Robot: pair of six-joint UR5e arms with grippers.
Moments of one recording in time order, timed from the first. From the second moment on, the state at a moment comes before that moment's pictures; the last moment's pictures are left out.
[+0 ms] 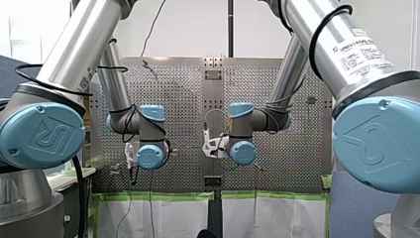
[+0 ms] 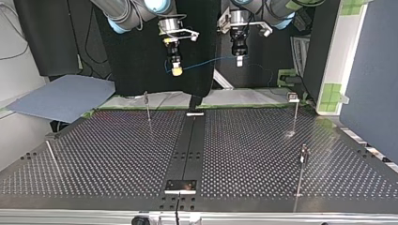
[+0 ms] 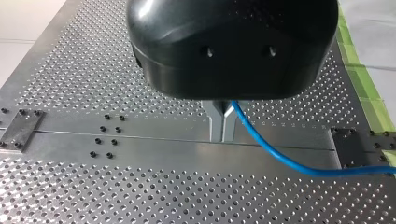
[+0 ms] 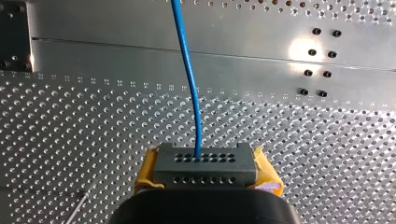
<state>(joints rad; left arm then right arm) -0.55 -1.99 -2.39 -1.89 -2.15 -1.63 2.37 -1.00 2.02 -1.04 1.83 1.47</state>
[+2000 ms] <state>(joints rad) -0.55 -1.99 -2.39 -1.89 -2.15 -1.63 2.37 -1.00 2.02 -1.04 1.83 1.47</state>
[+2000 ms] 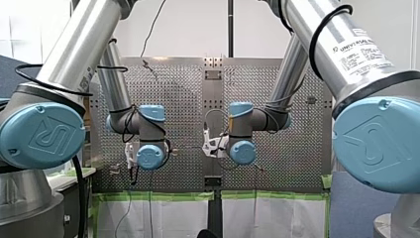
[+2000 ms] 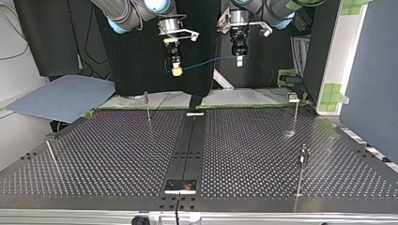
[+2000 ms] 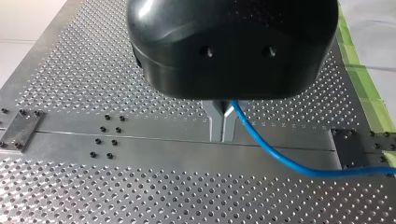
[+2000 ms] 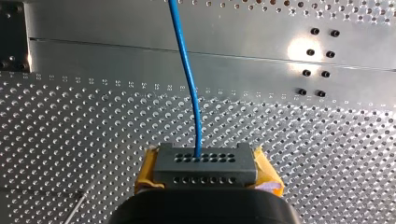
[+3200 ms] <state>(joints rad) -0.52 -1.90 -2.29 -1.83 -2.18 -1.61 2.39 -0.79 1.90 -0.98 1.97 1.50</state>
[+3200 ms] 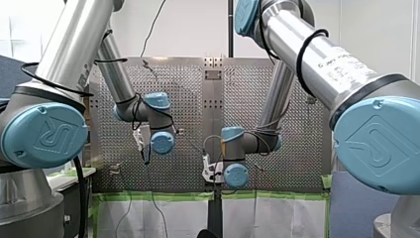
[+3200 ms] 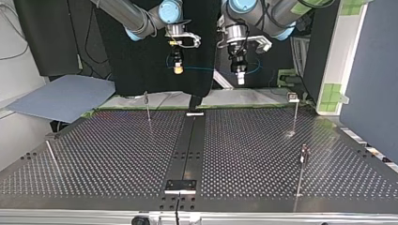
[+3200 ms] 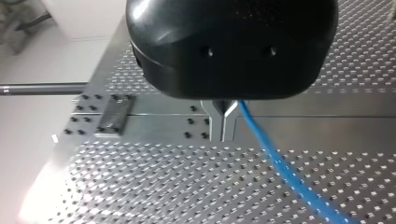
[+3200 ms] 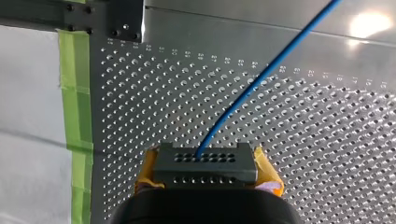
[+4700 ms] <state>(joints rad) -0.48 -1.72 -2.29 -2.06 -2.29 -1.52 2.38 -1.17 1.79 -0.81 1.72 1.61</state>
